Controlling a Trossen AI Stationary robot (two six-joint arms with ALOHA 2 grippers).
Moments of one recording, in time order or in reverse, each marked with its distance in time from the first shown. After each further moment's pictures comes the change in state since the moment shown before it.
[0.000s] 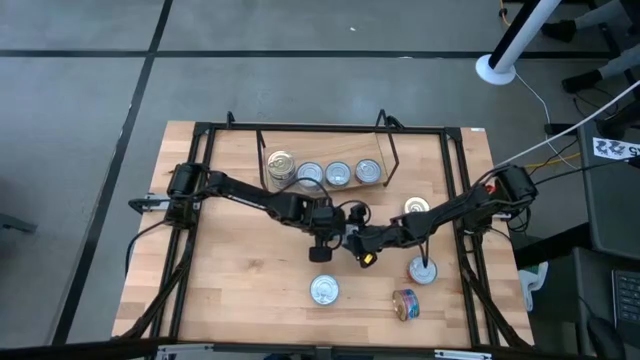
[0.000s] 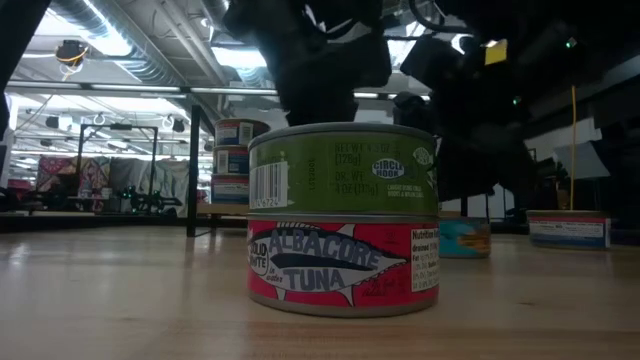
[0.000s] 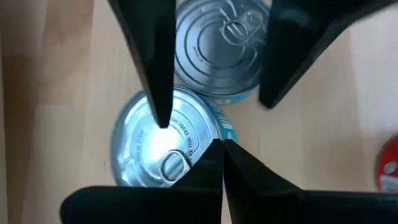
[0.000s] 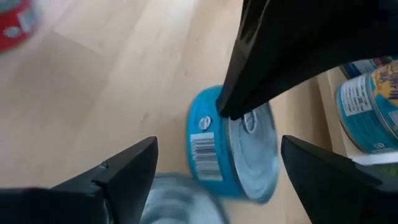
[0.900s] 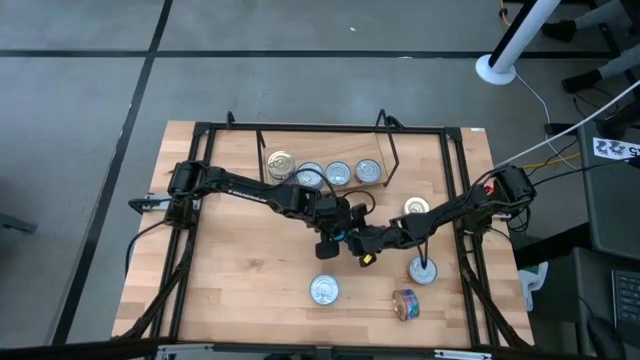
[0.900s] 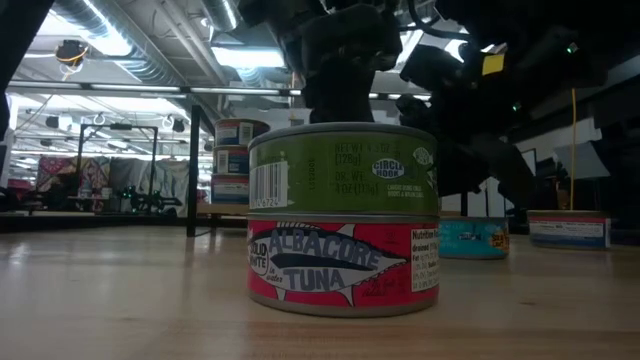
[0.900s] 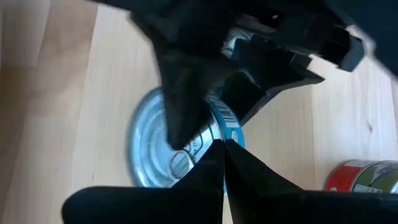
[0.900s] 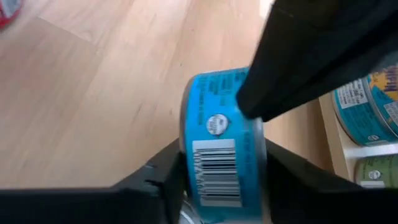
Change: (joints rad) left arm 0.027 0.000 0.089 -0.044 0.113 -0.100; right arm 0.001 0.013 -0.001 0.002 0.045 -0.002
